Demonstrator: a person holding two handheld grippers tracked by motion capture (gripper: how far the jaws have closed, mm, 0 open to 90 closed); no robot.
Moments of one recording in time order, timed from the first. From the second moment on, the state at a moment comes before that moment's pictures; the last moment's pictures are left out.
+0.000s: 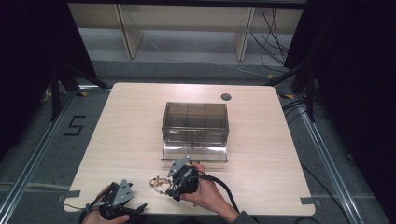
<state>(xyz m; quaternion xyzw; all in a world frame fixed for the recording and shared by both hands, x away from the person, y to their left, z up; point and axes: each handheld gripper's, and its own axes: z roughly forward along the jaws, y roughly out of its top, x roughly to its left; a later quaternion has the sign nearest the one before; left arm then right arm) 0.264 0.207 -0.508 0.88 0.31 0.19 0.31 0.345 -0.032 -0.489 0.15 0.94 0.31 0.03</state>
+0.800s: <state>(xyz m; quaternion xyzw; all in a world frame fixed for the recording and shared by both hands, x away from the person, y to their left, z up) 0.265 0.208 -0.507 0.88 0.30 0.19 0.32 0.351 -0.008 -0.501 0.15 0.94 0.29 0.04</state>
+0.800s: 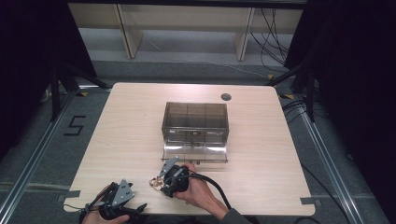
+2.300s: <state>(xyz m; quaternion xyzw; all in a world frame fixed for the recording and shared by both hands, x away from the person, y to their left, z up) 0.266 0.206 -0.508 0.88 0.30 0.19 0.32 0.354 -0.135 -0.380 0.19 0.93 0.31 0.09</state>
